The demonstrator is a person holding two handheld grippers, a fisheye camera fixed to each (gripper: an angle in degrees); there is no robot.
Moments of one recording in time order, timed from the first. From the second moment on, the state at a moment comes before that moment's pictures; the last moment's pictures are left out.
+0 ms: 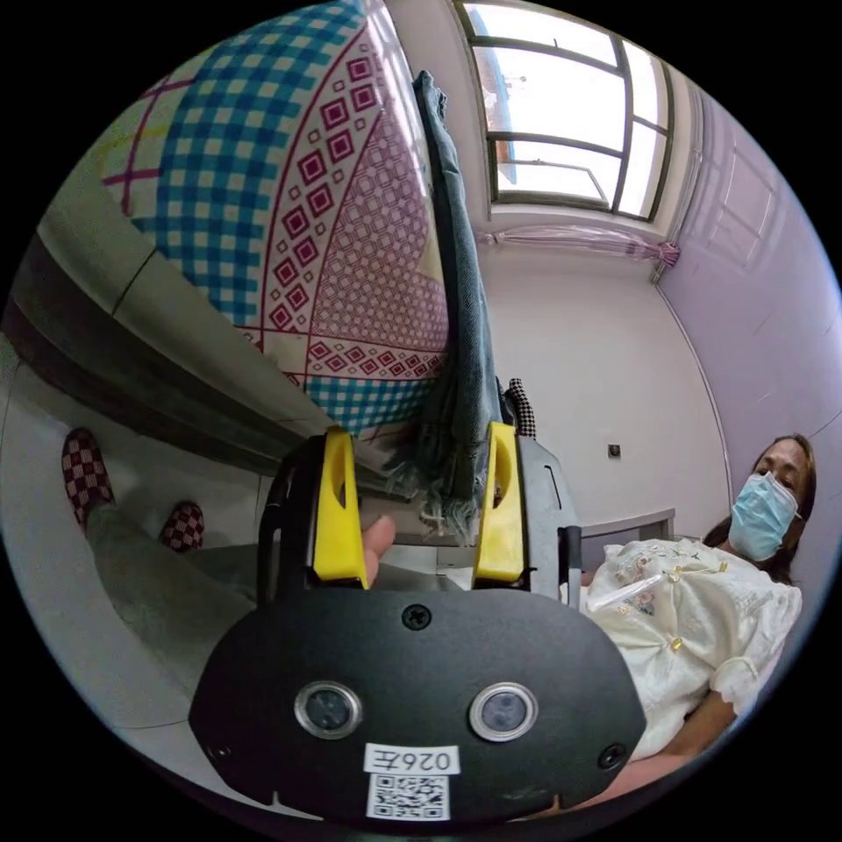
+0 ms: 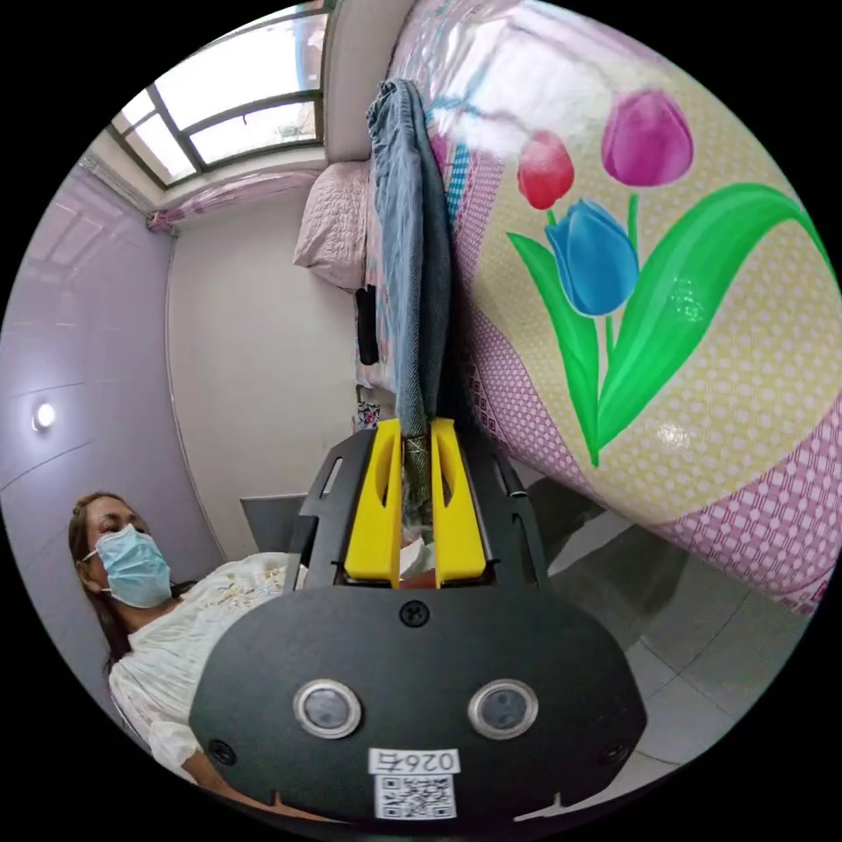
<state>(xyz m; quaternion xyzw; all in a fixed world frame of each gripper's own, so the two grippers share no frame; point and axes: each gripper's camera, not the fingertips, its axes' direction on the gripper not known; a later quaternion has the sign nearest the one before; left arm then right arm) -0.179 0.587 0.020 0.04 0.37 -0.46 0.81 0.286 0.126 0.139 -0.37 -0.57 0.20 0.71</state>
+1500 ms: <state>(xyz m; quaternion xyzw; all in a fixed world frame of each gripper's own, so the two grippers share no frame) -0.181 0.551 -0.064 0.07 0.44 -0.45 0.78 0.290 0.128 0.040 -0.31 -0.52 0.22 0.76</state>
